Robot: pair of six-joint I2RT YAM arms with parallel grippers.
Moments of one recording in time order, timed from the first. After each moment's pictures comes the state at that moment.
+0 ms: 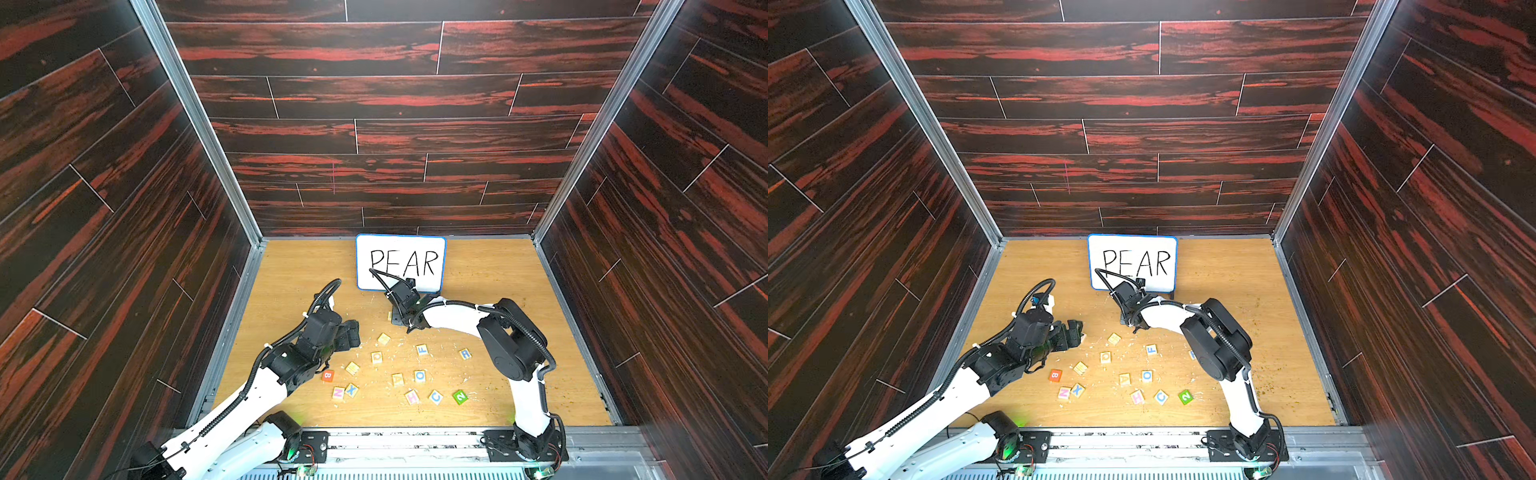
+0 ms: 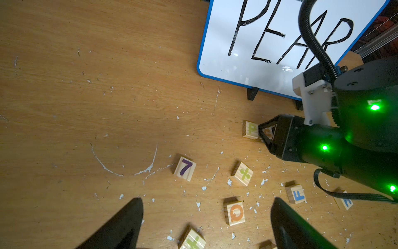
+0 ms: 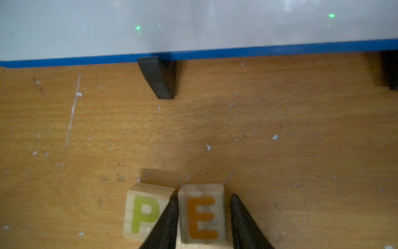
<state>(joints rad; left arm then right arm) -0.60 0.91 0.67 -0.47 -0.23 -0.61 0.81 2.07 1.38 -0.40 0.29 0.77</state>
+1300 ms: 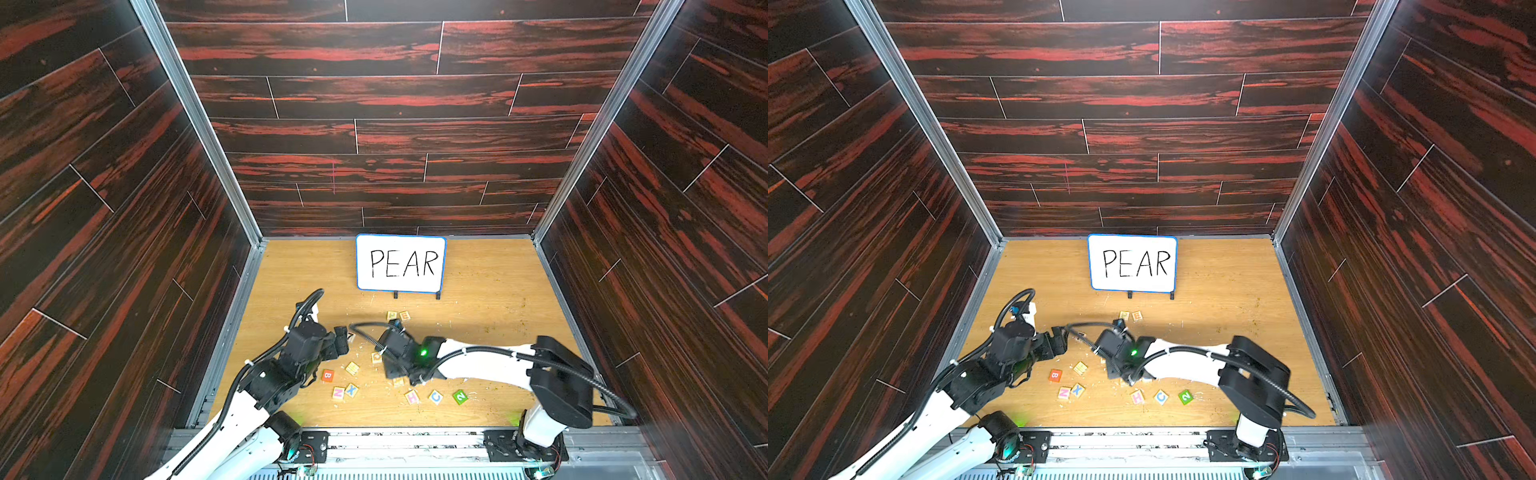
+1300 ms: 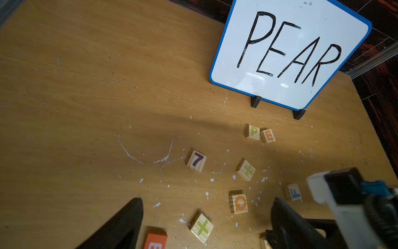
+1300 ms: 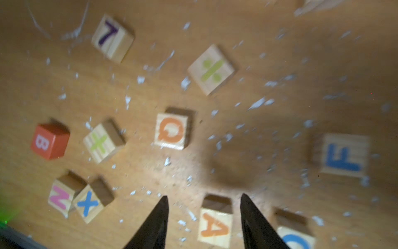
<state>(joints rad) -0.60 0.67 0.63 -0.61 -0.27 -0.66 1.19 1.74 1.09 -0.51 0.21 0.85</state>
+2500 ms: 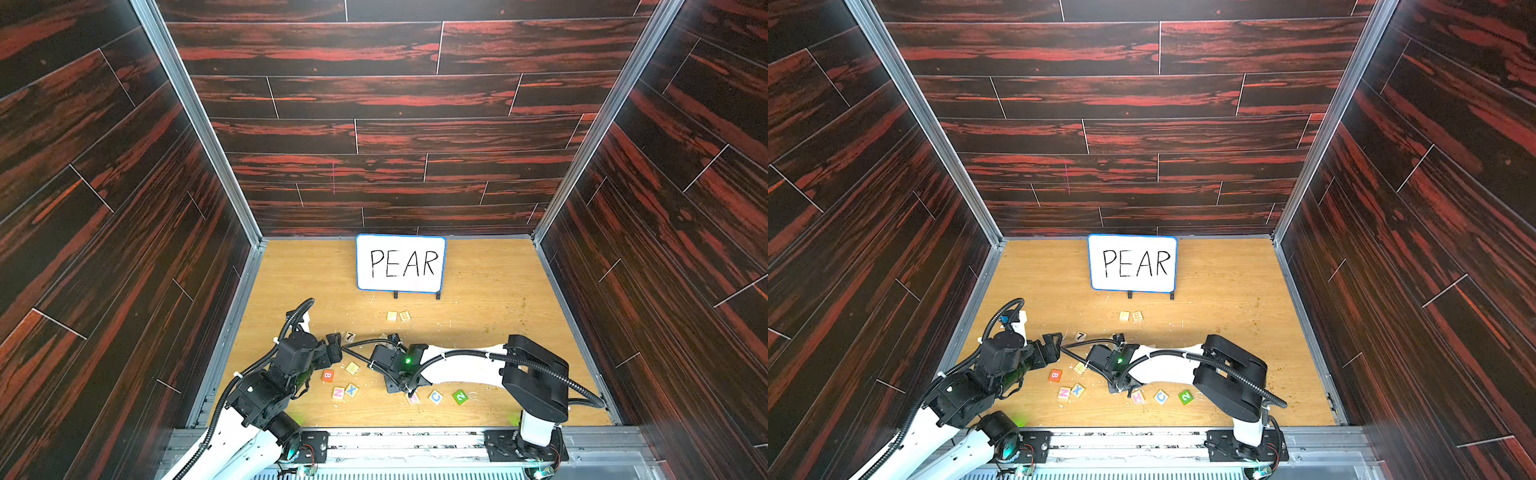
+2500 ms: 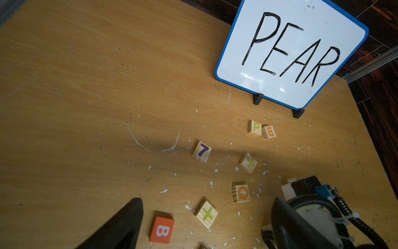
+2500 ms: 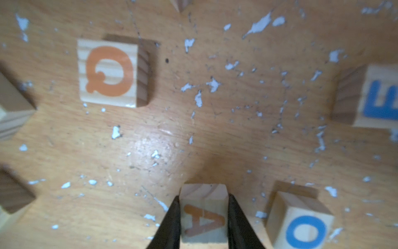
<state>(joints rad) -0.60 0.58 0.60 -0.69 -0.27 -0.69 1.23 1.84 1.14 -0.67 0.23 0.90</state>
